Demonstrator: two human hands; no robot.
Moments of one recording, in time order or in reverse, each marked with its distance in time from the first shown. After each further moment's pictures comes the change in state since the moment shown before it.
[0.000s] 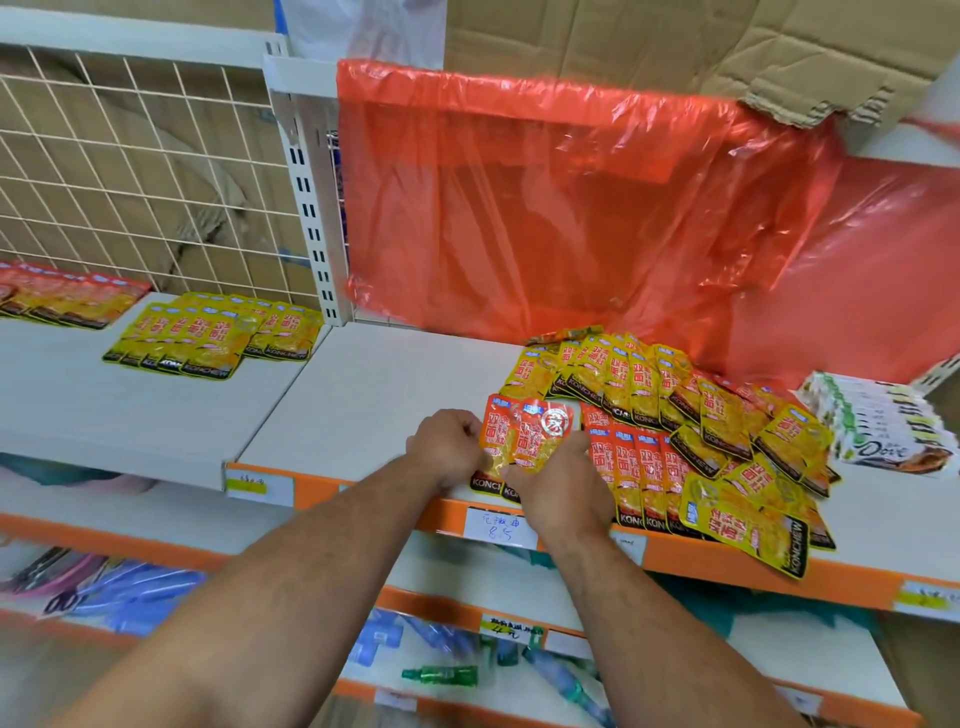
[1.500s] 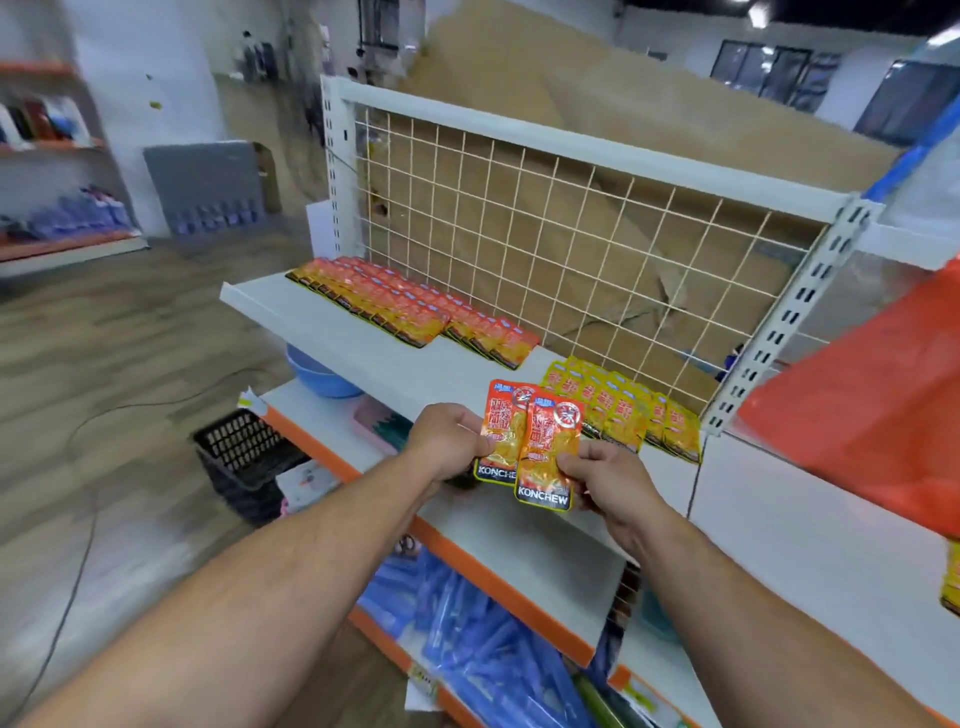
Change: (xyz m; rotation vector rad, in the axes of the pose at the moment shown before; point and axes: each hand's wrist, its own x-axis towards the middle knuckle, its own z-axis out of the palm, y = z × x) left_hand -0.099 -0.317 -0.392 -0.564 0.465 -0.194; right_hand -0.179 -0.389 0.153 0.756 -0.750 -0.260
